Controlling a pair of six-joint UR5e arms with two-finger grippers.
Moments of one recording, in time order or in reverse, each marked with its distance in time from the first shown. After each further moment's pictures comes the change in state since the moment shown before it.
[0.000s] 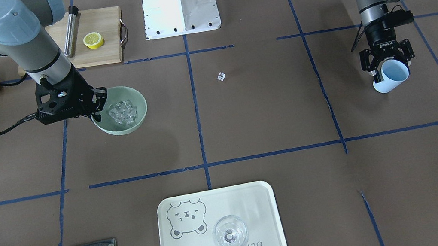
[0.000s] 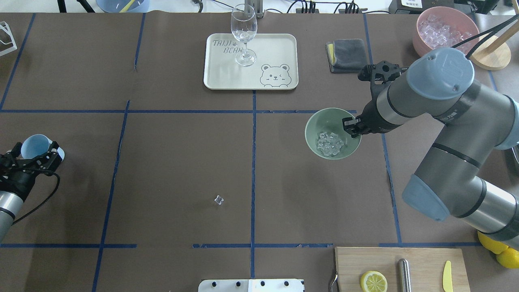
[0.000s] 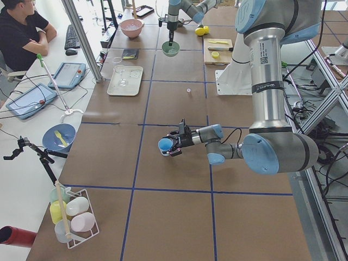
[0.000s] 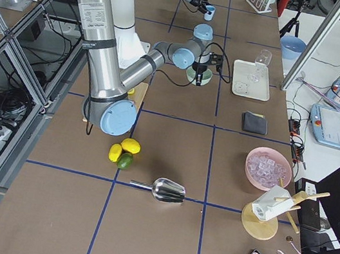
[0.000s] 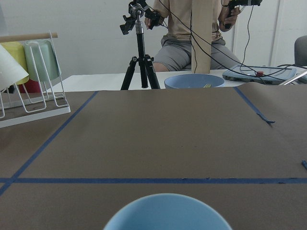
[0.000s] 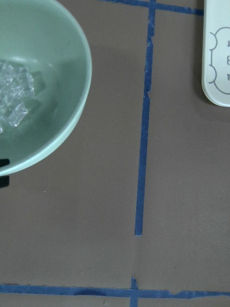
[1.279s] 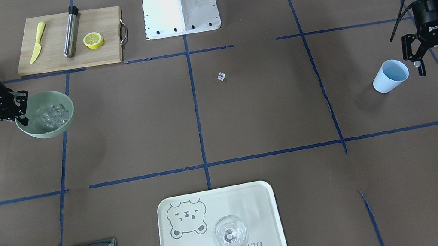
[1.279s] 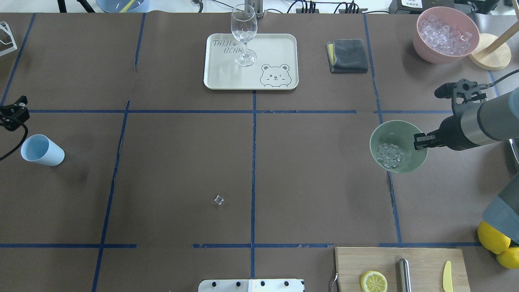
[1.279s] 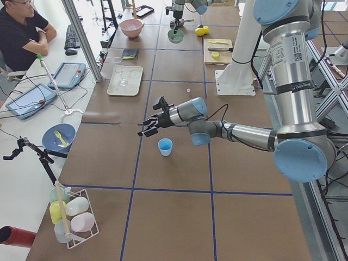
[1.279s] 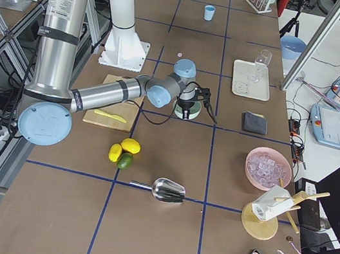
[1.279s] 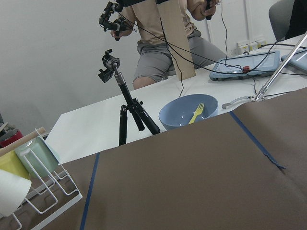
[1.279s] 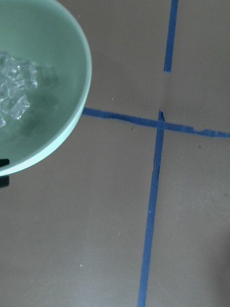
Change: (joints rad) left arm -0.599 -0.103 -0.279 0.298 -0.665 0.696; right arm 0.177 -0.422 -0.004 0.344 0.048 -0.214
